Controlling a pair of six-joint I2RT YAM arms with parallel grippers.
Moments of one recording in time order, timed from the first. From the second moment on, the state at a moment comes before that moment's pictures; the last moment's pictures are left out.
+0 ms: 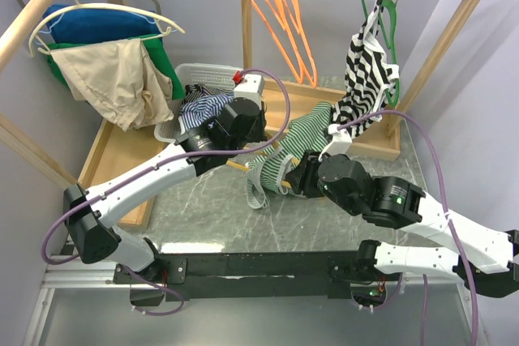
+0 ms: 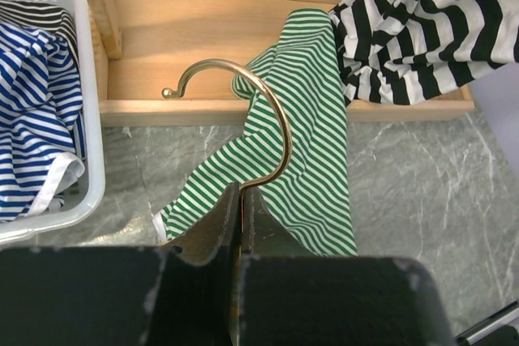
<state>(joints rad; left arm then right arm) -0.92 1.46 1.43 -0.39 -0.45 -0.48 1.14 0.90 1.15 -0.82 0.49 0.84</state>
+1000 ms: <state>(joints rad) -0.94 1.41 1.41 -0.37 -0.42 -0.52 1.08 1.00 1.07 -0.62 0.69 0.86</state>
